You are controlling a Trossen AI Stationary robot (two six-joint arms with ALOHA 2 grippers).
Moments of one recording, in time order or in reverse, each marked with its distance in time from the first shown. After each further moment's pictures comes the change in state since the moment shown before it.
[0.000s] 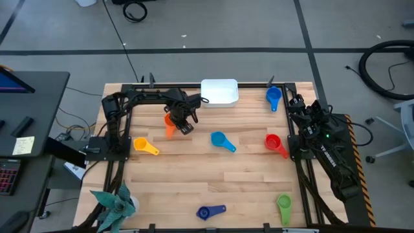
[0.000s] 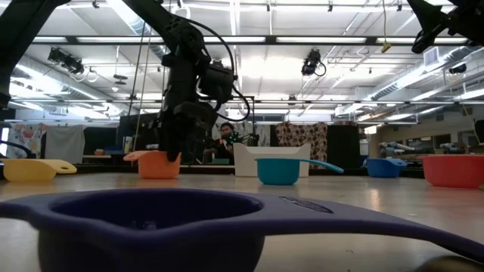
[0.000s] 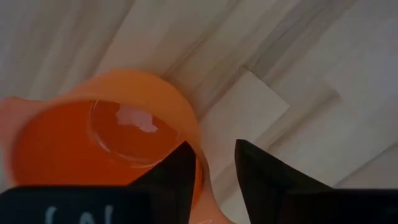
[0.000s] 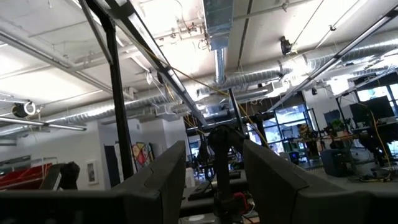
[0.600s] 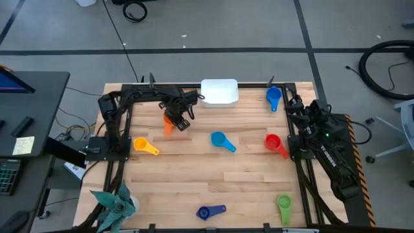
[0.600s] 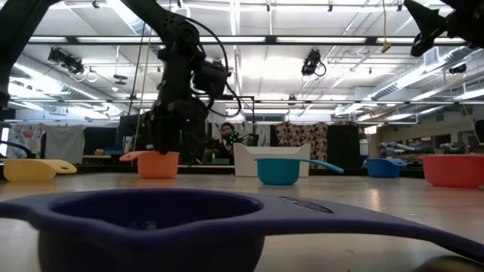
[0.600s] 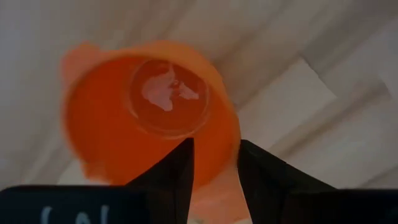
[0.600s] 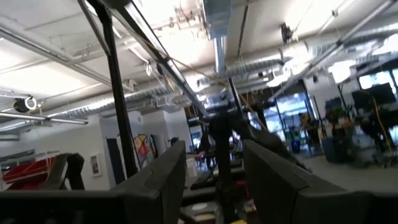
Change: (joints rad) left arm 0.042 -0.053 0.000 -0.084 -0.101 -0.034; right arm -0.001 0.000 0.000 -0.038 -0.049 -0.001
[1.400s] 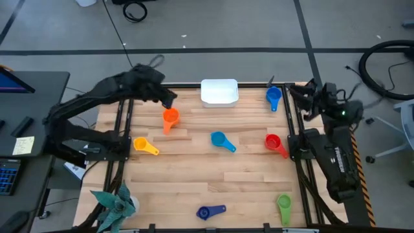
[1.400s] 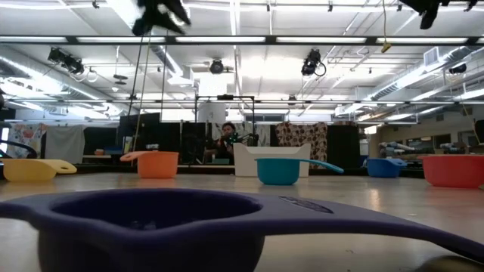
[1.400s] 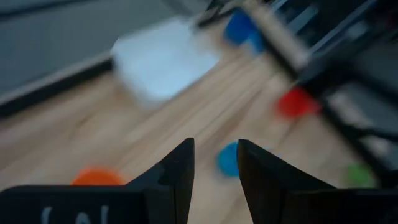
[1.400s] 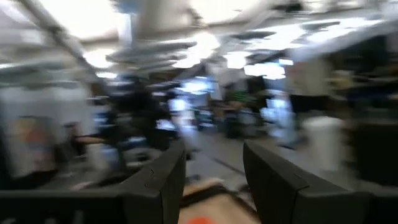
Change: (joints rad) left arm -0.040 -0.723 0.000 0.353 0.010 -0.269; right arm -0.105 0.049 0.555 -1.143 0.103 -0.662
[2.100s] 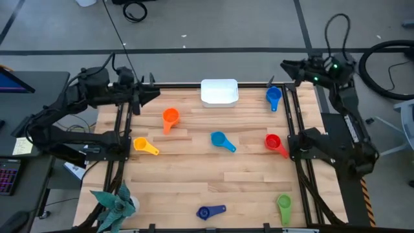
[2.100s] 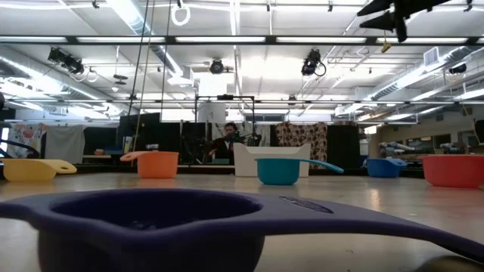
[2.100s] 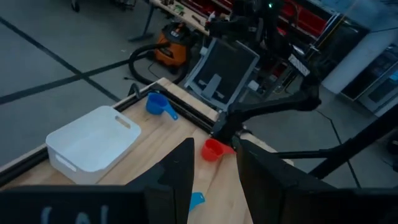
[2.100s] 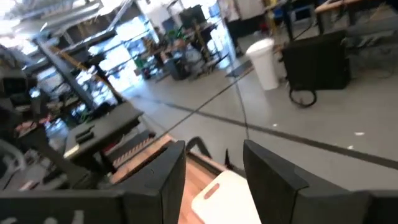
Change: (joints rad) left arm -0.095 -0.262 0.000 0.116 0.036 0.087; right arm 0.112 0.544 0.423 -0.458 0.188 -0.280
